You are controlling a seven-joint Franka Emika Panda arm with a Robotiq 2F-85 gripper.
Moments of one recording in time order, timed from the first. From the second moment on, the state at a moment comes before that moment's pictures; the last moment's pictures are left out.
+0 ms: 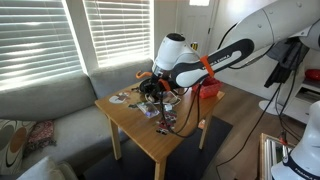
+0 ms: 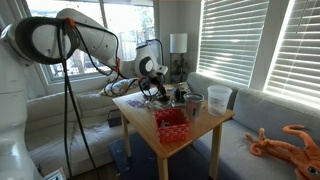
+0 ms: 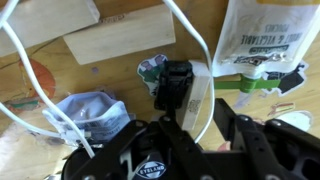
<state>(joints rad) 0.14 0.27 0.03 -1.87 -0.27 2.54 0.79</state>
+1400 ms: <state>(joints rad) 0.21 0.29 0.02 -1.78 -0.26 2.34 0.83</state>
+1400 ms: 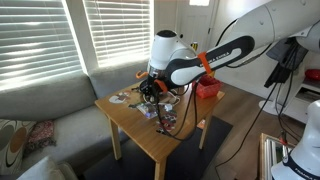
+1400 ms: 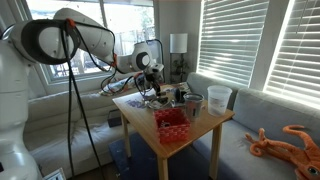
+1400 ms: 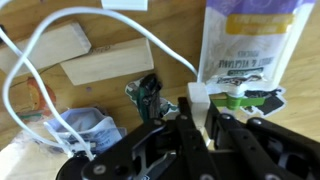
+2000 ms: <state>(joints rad) 0.26 0.14 0.08 -1.70 -0.25 1.90 0.96</state>
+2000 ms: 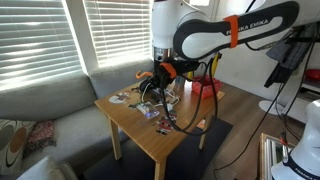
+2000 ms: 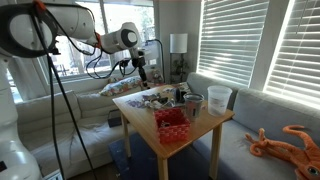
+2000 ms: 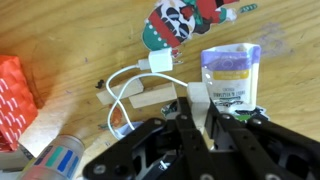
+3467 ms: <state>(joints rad) 0.20 -0.09 0.13 -1.99 0.06 1.77 0.90</state>
